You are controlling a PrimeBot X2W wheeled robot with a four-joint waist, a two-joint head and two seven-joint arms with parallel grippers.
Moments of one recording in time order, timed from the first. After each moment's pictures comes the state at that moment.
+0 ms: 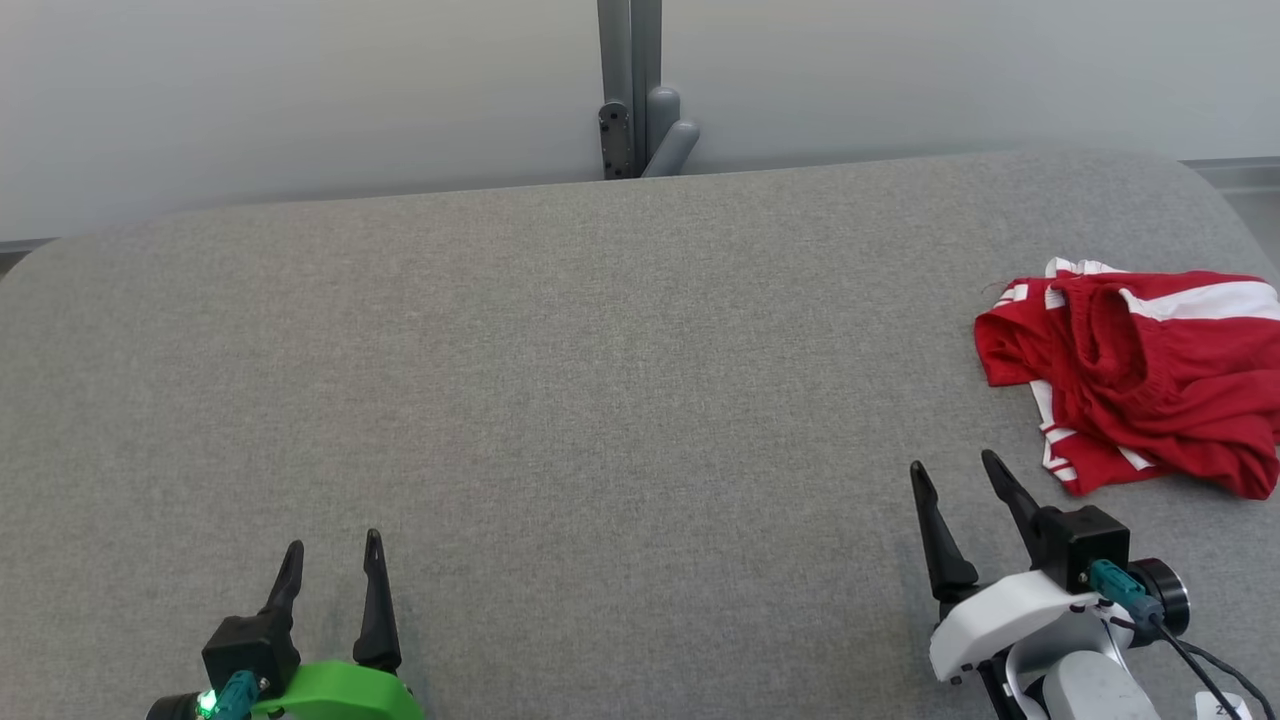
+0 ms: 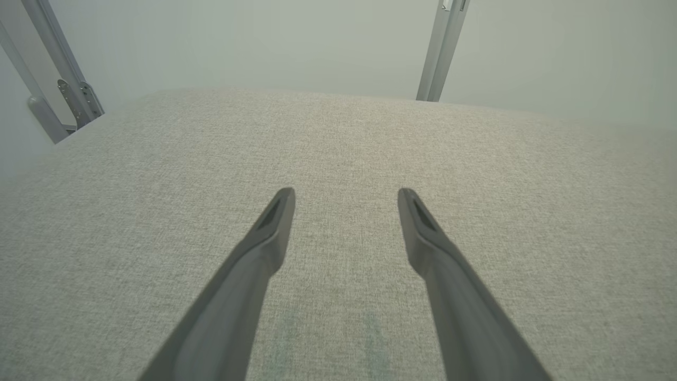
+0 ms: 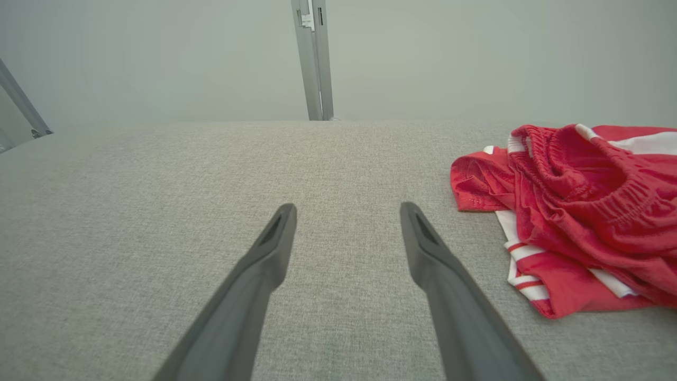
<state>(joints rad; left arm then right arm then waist) -0.02 0.05 -0.04 0.35 -0.20 0.00 -0.26 -0.12 -0.05 0.05 0.38 0.09 0.13 -0.26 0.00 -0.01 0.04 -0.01</state>
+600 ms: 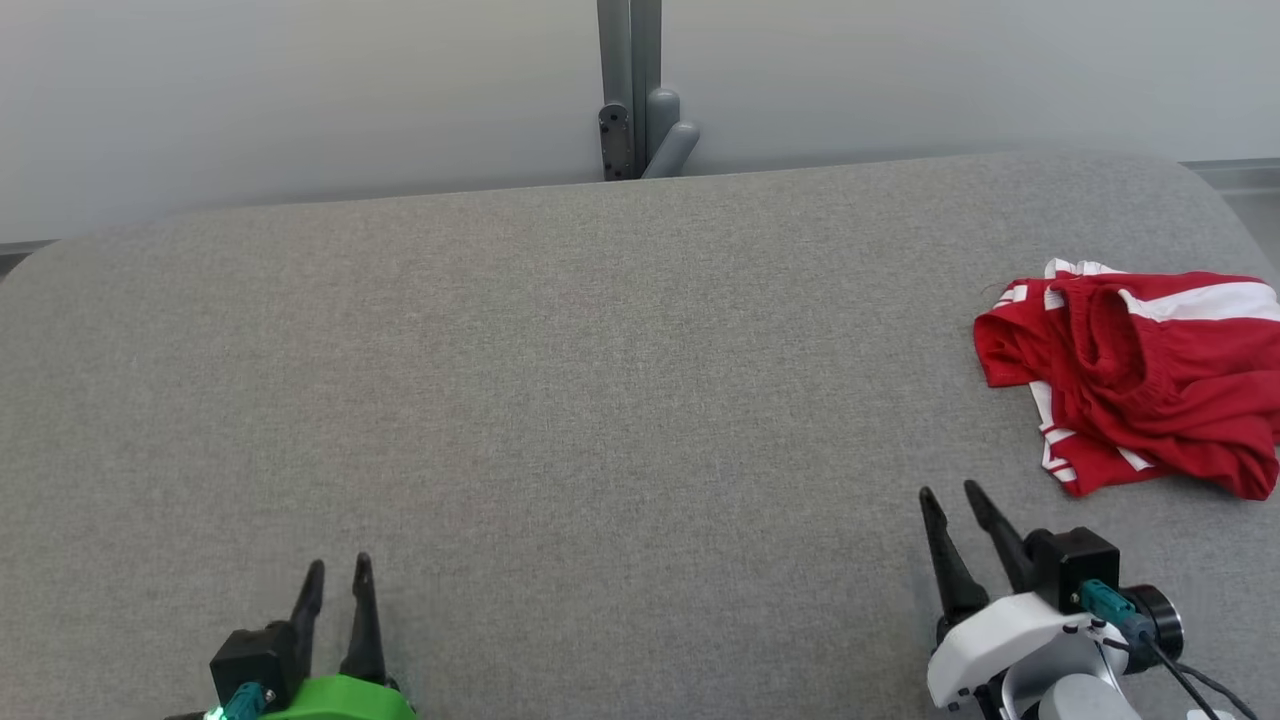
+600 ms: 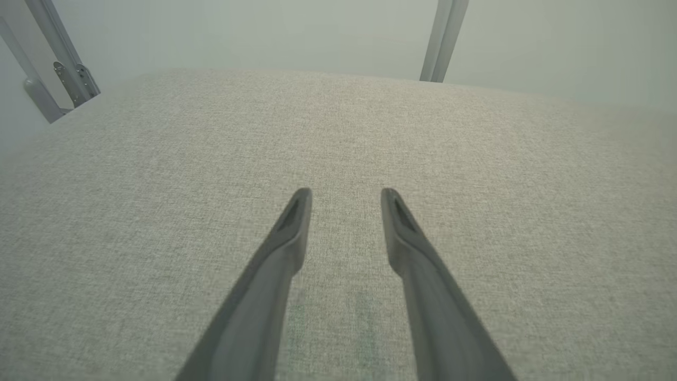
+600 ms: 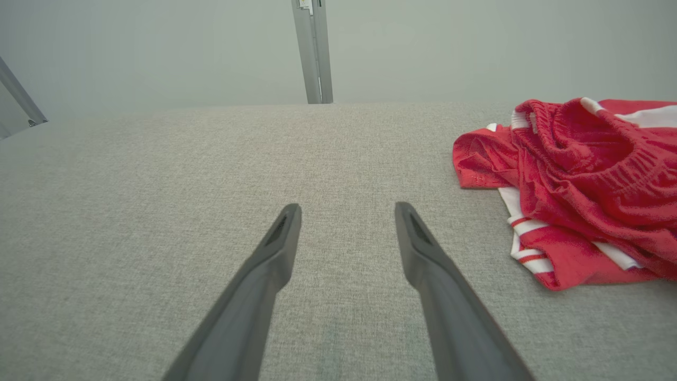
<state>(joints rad) -0.01 0.05 -0.04 0.38 -0.20 -0.01 -0.26 -0.10 -0.05 0.05 0.40 0.09 0.13 -0.26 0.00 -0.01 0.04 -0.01</state>
